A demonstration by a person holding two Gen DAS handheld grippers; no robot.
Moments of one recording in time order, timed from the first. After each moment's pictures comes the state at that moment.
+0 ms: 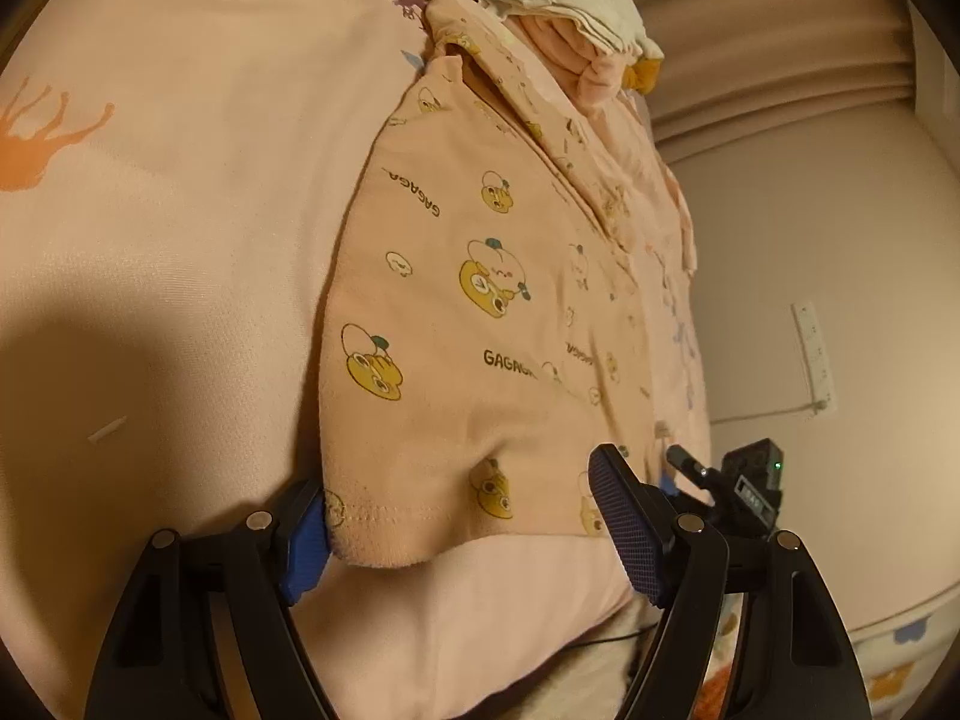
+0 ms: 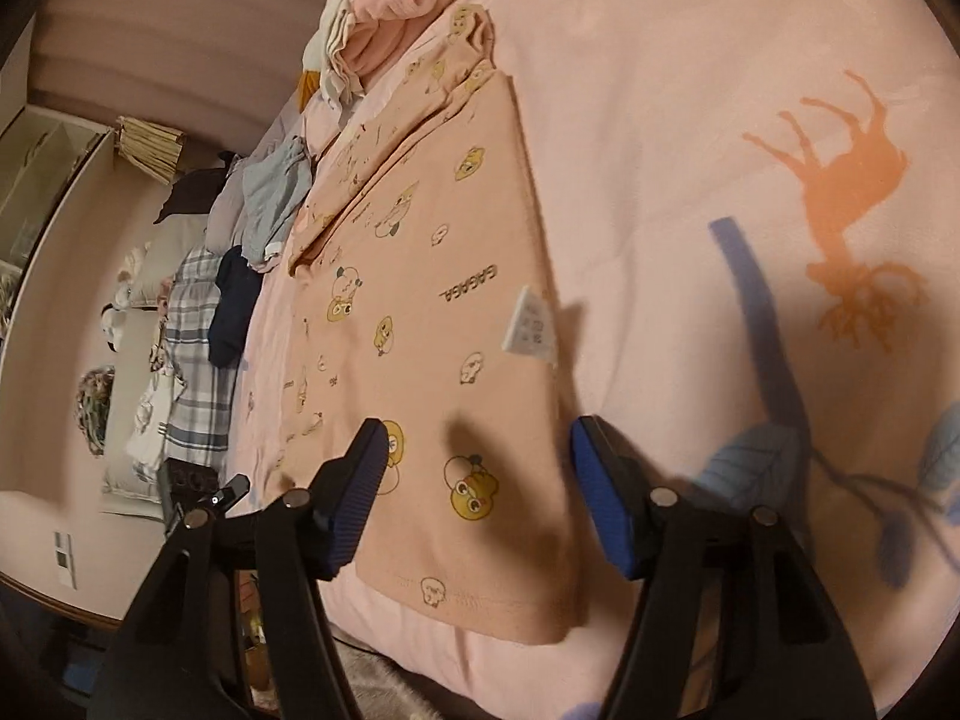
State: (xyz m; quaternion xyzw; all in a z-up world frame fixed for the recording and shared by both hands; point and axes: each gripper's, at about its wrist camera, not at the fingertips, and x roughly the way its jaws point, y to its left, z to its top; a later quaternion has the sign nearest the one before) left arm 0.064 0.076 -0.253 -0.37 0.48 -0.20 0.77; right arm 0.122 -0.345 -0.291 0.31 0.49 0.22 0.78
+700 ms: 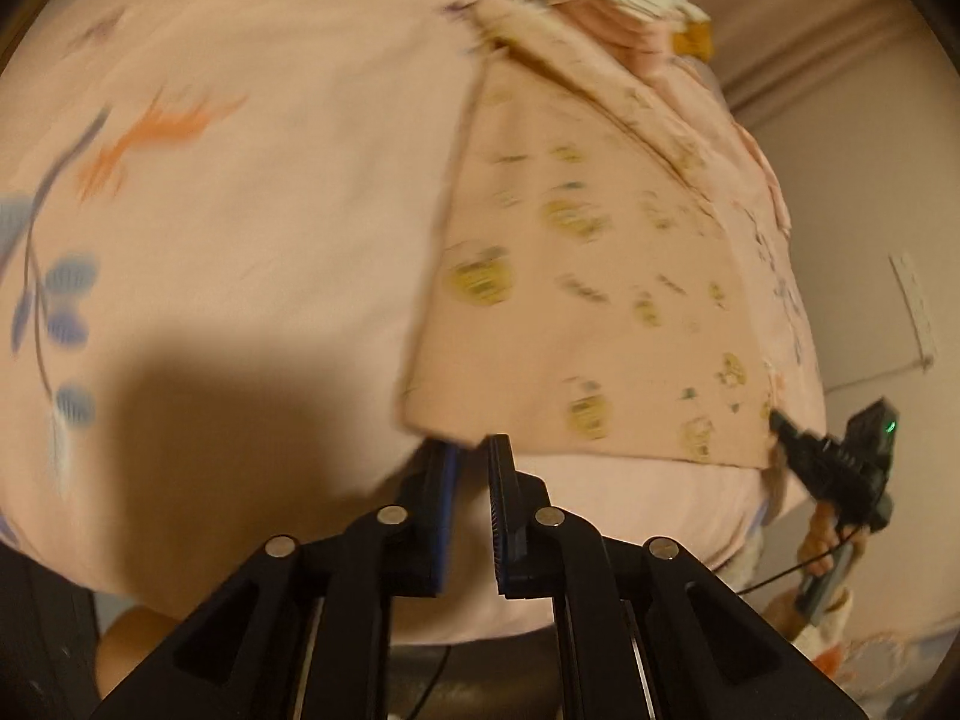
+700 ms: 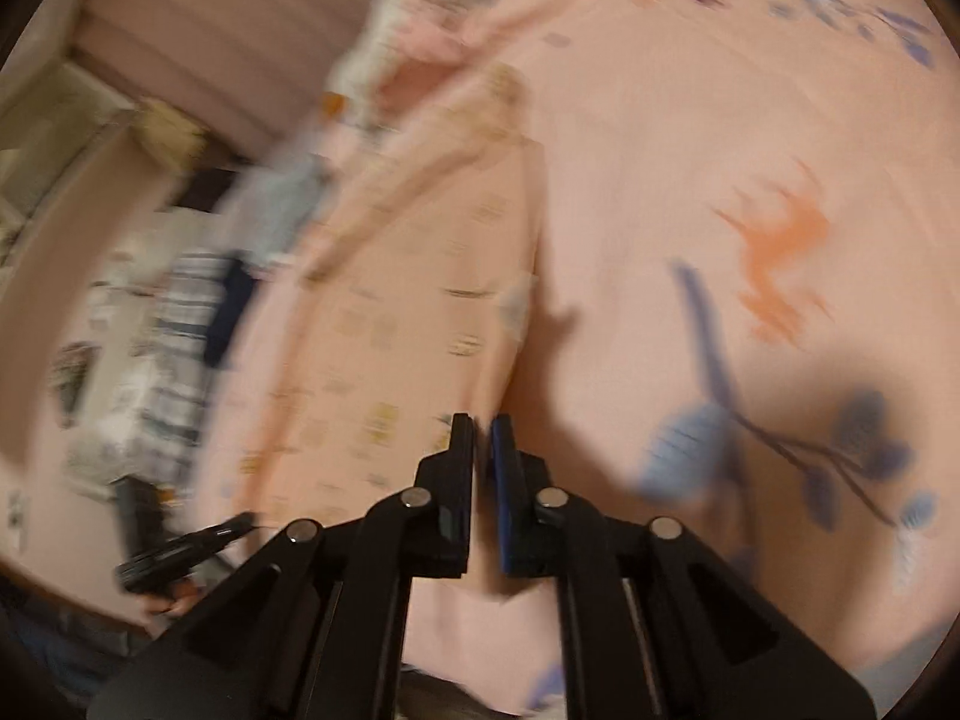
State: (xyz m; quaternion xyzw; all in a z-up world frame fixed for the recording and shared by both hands) left arm 0.008 0.075 -0.255 -0.28 0.51 -0.09 0.81; right arm 0.103 -0.369 -0.282 0.26 0.47 0.19 0.82
